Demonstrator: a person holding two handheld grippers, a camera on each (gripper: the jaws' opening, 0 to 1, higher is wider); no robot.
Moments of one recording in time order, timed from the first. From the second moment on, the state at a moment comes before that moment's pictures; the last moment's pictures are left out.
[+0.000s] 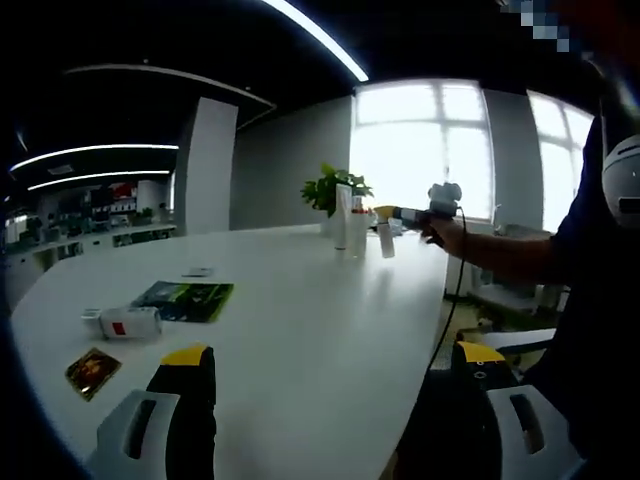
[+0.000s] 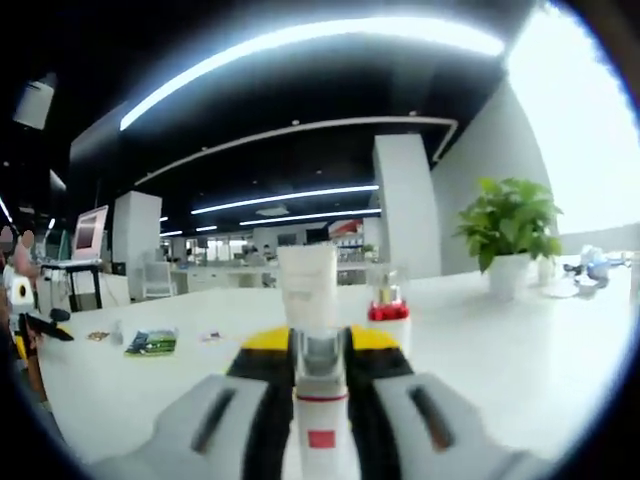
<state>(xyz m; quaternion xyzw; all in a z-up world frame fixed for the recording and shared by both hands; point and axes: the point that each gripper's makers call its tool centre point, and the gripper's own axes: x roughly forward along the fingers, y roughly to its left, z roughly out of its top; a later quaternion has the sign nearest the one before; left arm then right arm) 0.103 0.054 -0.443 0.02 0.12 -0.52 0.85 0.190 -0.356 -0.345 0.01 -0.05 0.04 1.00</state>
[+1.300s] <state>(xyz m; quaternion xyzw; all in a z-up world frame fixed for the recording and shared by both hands) 0.105 0.045 -0.446 0.02 0.12 -0.53 0.84 0.205 -0.395 -0.345 0.01 -0.12 -0.09 0.99</state>
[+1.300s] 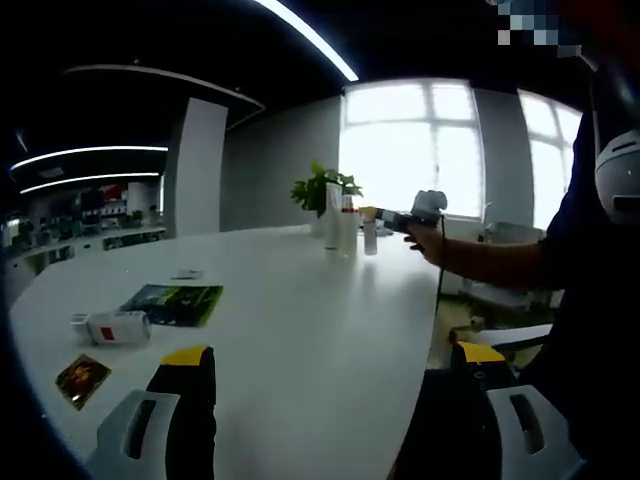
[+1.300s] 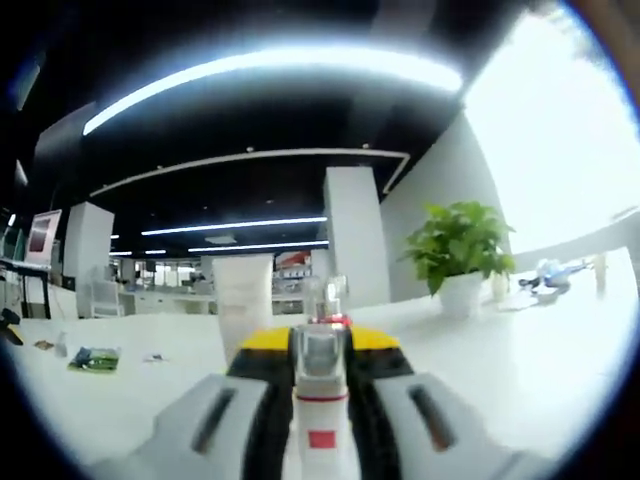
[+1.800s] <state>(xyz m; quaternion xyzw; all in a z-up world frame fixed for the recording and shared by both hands) 0.110 0.046 -0.448 0.02 0.12 -0.54 0.83 0.209 -0.400 -0.348 -0.01 -0.13 -0.11 0.99</state>
